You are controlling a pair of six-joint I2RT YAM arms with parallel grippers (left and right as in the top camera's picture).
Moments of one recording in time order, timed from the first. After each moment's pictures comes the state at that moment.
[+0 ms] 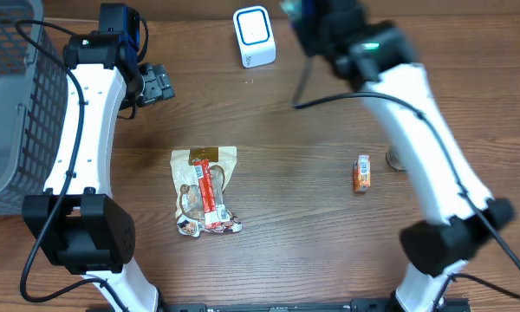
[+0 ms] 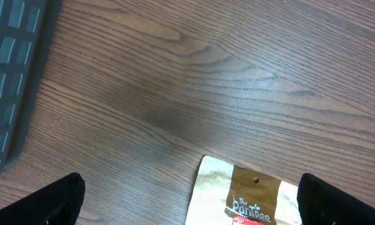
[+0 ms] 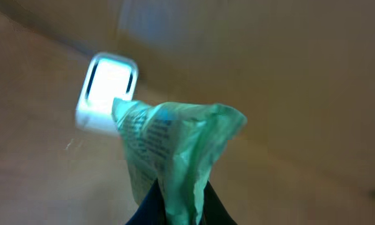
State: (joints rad) left arm -0.01 1.91 1.87 -1.25 -0.15 -0.41; right arm 0.42 1.92 2.17 -0.97 0.28 -0.16
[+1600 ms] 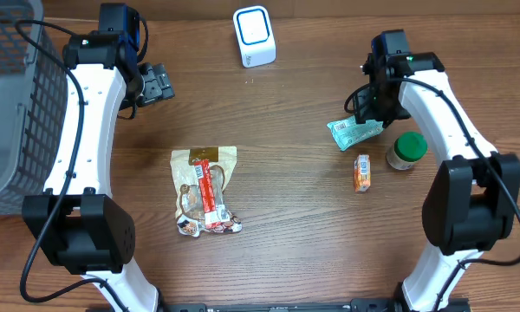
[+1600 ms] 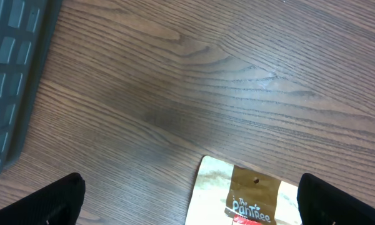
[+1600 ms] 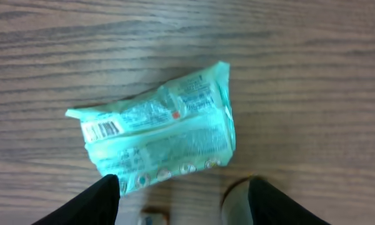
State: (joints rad) left arm -0.01 1.91 1.87 -1.25 -0.16 -0.41; right arm 0.10 1.97 1.64 -1.05 0.09 0.04
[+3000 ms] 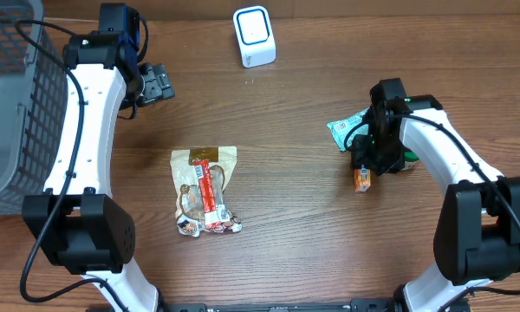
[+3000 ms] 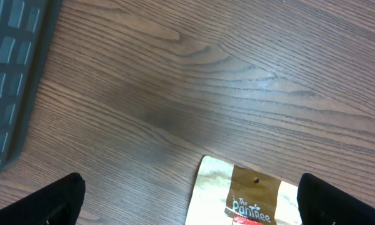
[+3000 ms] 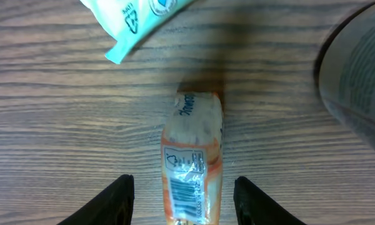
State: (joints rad) left arm -0.01 1.91 1.87 -1.25 -0.15 -0.41; right arm 0.11 1.81 1.24 -1.01 -0.09 0.20
